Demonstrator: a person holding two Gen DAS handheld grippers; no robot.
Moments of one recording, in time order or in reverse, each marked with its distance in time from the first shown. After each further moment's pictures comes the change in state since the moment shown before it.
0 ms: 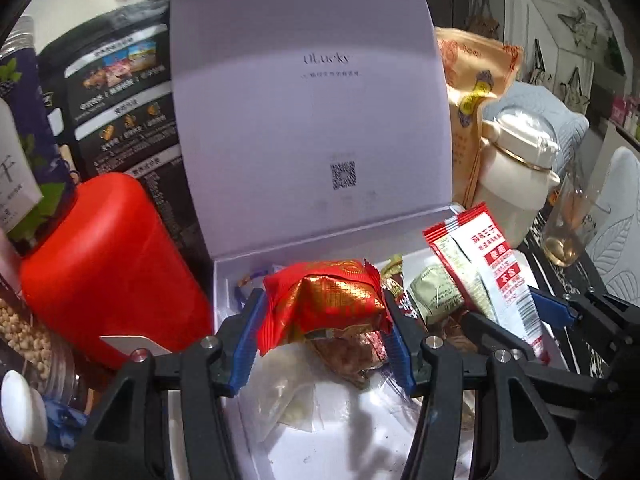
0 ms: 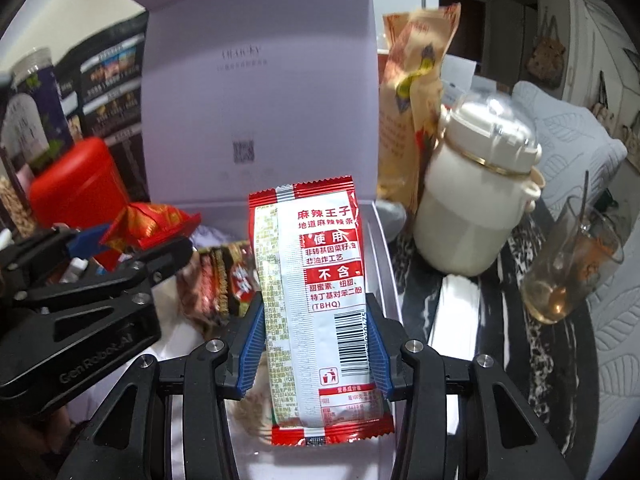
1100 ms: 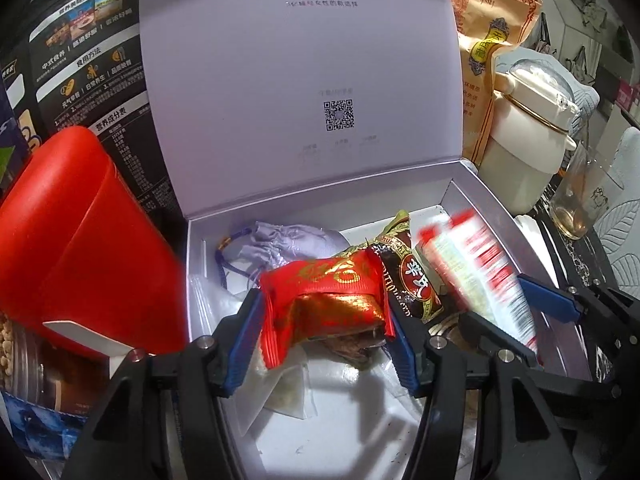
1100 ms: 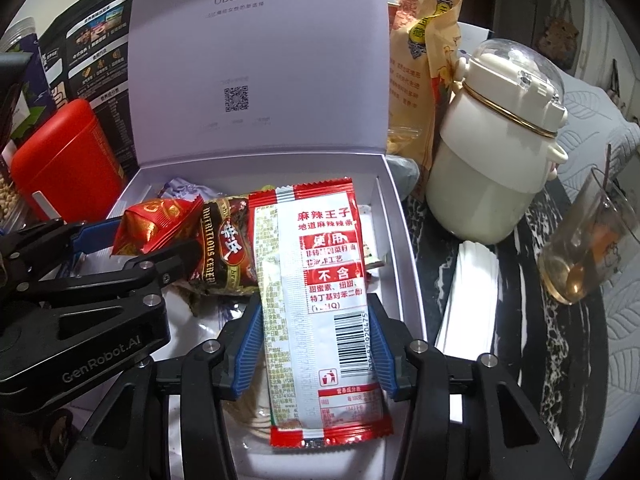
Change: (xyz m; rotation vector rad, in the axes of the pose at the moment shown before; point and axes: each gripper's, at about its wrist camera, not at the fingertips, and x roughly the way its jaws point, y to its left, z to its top) left arm 0.041 -0.007 0.006 0.005 0.149 -0.016; right arm 0.030 0.000 -0.002 -0.009 0.123 0.022
